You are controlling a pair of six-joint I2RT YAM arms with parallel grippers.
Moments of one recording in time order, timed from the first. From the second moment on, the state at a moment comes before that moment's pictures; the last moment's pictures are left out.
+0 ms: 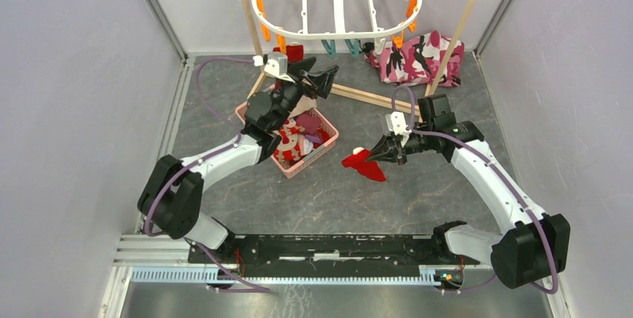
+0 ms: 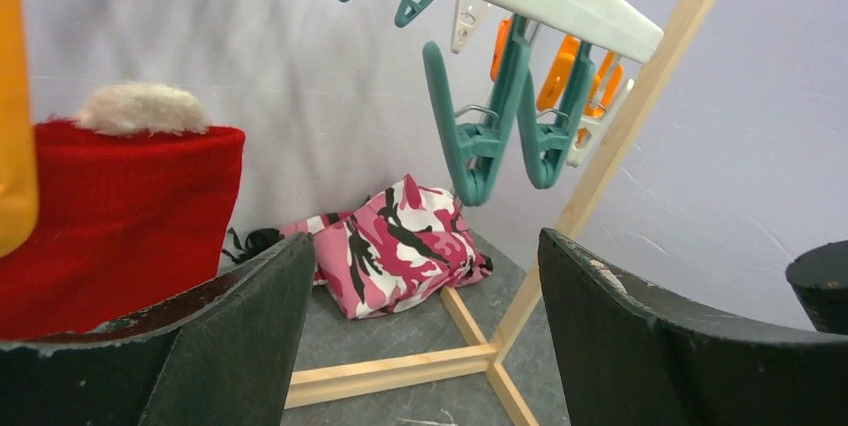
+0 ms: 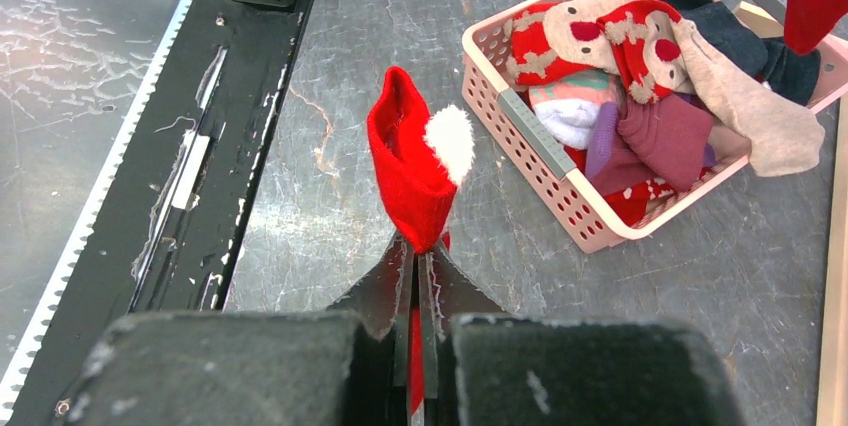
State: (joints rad) left arm -0.60 1.48 0.90 1.00 0.03 -0.35; right arm 0.29 1.17 0.96 -0.74 -1.23 -1.02
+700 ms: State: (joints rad) left arm -0.61 1.63 1.06 1.03 -0.06 -0.36; right arm 0.28 1.17 0.96 -0.74 -1.23 -1.02
